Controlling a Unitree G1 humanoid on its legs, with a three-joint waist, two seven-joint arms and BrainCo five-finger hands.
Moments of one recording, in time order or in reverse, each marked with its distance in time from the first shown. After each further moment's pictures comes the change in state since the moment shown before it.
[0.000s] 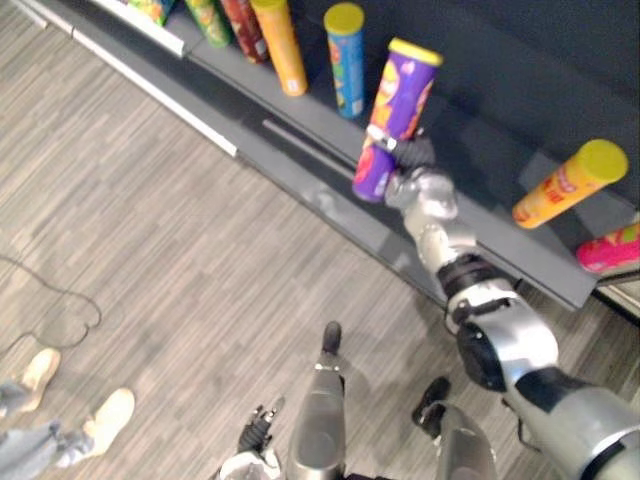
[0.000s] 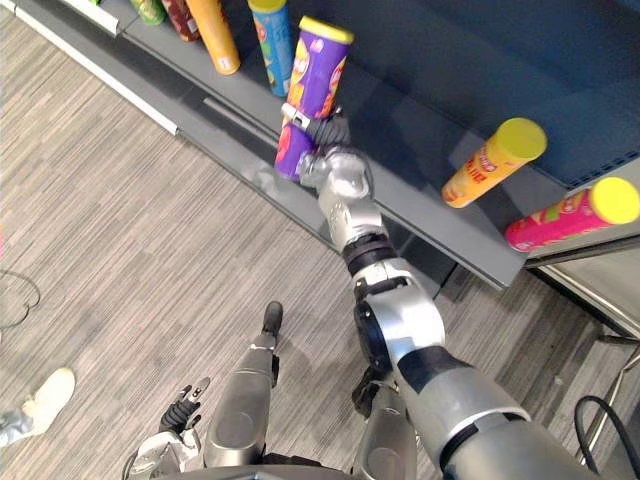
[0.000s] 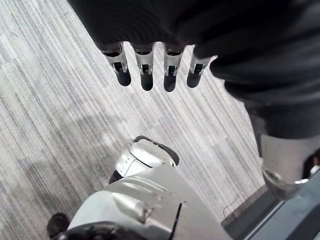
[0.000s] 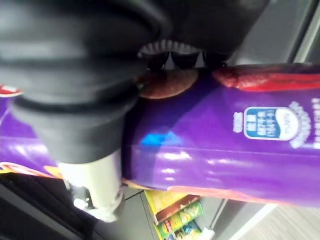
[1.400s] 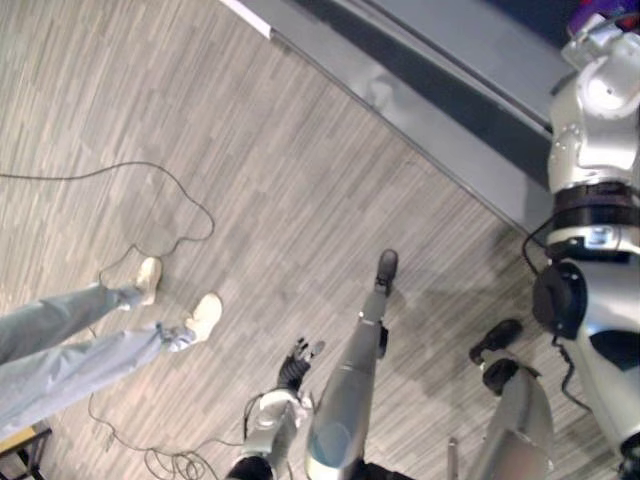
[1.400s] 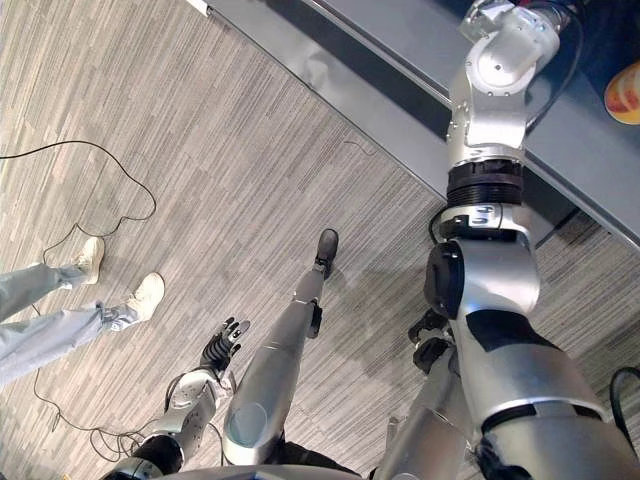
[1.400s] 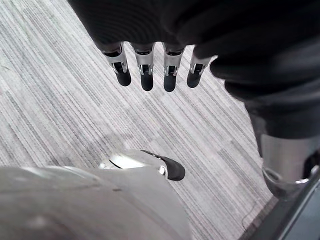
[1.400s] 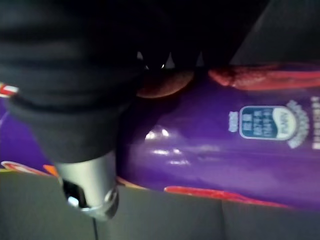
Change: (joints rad) left arm -0.204 -0.013 -0.236 -0.071 -0.078 -0.072 0.037; right arm -0.141 -0.308 -0.190 -0.291 -0.366 -0.088 -0.474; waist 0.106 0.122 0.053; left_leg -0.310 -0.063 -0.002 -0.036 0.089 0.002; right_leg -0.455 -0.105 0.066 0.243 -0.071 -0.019
